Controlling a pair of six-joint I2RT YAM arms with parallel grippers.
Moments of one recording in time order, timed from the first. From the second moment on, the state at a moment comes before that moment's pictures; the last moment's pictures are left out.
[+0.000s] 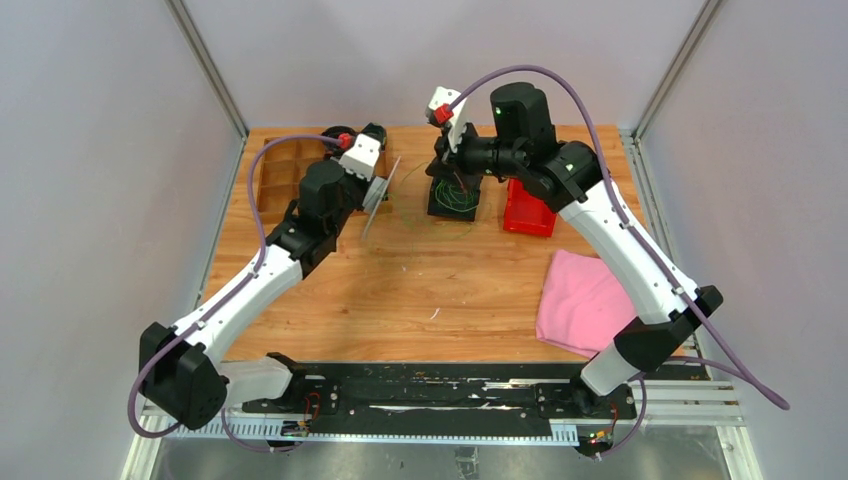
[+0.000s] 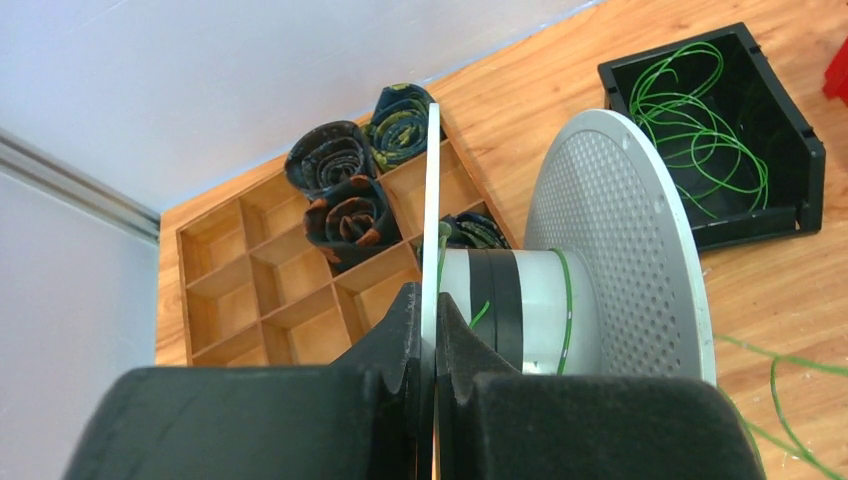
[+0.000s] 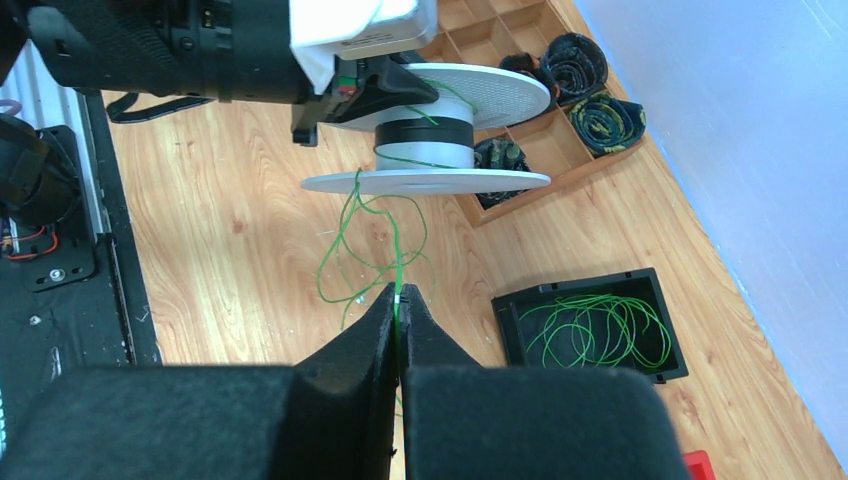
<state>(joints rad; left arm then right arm) -0.50 1.21 1.00 0.01 -0.29 0.25 0.69 1.56 1.92 -0.76 -0.44 -0.34</state>
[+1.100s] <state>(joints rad) -0.50 1.19 1.00 -0.10 0.06 0.32 0.49 1.73 1.96 -0.72 -0.42 -0.48</state>
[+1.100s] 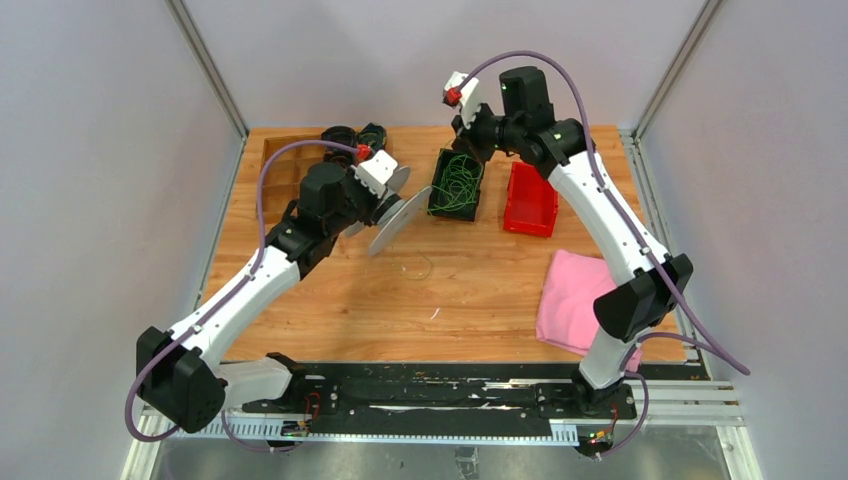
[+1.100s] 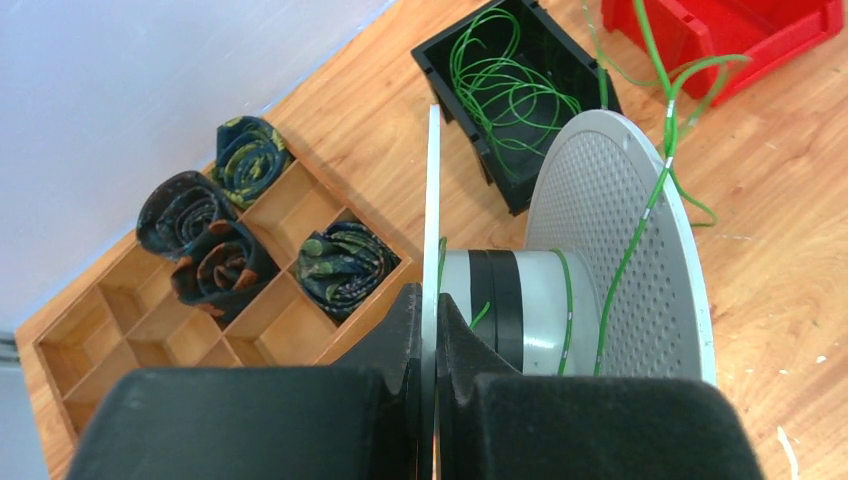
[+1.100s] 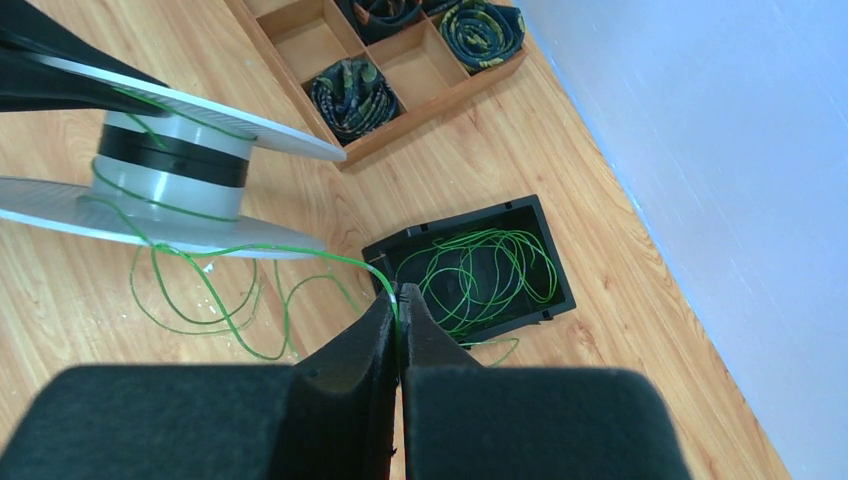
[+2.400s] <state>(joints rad) -0.50 1.18 1.11 -0.26 0.23 0.24 0.48 1.78 1.78 -0.69 -0.46 -0.56</state>
